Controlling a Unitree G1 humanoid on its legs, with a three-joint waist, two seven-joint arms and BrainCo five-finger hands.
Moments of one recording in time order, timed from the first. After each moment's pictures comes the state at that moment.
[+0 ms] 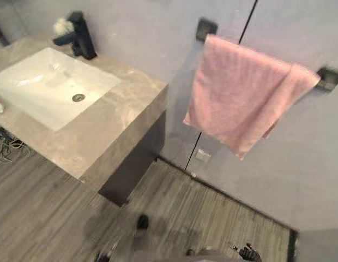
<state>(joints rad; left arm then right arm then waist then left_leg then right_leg) 0.21 0.08 0.45 1.09 -0.54 -0.12 0.02 0.15 -0.01 -0.31 1.07 0.10 -0.11 -0.13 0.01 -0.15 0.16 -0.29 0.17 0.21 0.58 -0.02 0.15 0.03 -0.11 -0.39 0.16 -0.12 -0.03</state>
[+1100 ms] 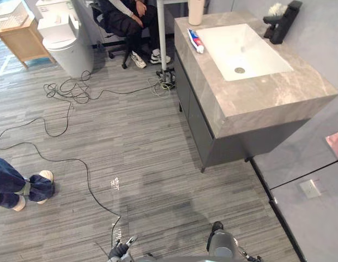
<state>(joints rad) 0.13 0.04 0.25 1.10 -0.38 -0.12 0.05 0.16 0.00 -0.44 1.08 0.18 -0.08 -0.17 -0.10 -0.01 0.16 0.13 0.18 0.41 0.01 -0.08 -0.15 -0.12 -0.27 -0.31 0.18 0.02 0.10</state>
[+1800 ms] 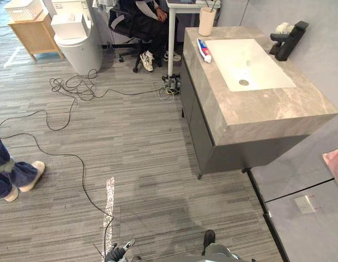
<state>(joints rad) 0.13 0.07 0.23 1.12 -0.33 -0.12 0.02 0.16 -0.02 -0.38 1.13 0.12 -0.06 -0.13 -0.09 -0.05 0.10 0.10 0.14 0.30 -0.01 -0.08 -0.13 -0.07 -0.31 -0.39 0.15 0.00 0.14</state>
